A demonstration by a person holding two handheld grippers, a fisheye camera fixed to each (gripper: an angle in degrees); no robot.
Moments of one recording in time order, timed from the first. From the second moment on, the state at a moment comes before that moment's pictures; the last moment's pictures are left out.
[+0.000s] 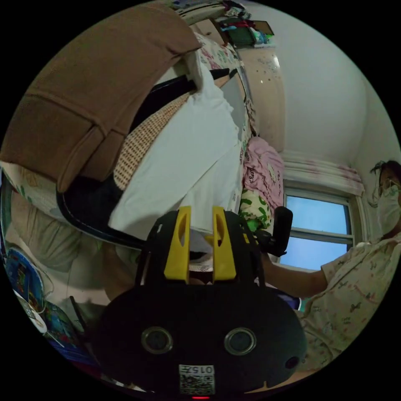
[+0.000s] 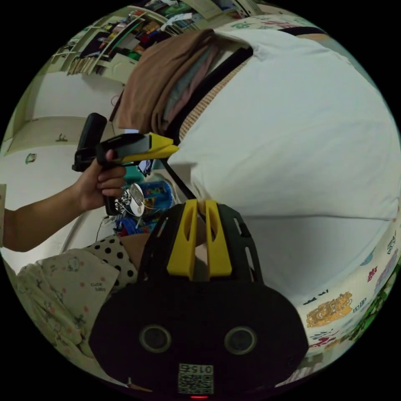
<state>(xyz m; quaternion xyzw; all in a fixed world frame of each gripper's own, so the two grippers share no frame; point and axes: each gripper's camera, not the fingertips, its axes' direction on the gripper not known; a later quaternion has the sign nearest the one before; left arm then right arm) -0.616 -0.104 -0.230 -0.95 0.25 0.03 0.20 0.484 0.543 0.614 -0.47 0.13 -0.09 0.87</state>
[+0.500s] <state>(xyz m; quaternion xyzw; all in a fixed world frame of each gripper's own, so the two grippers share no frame) -0.529 -0.081 -0.347 -0.91 0.33 0.24 0.12 0.603 0.503 0.550 -0.48 0.12 -0.09 0.87</state>
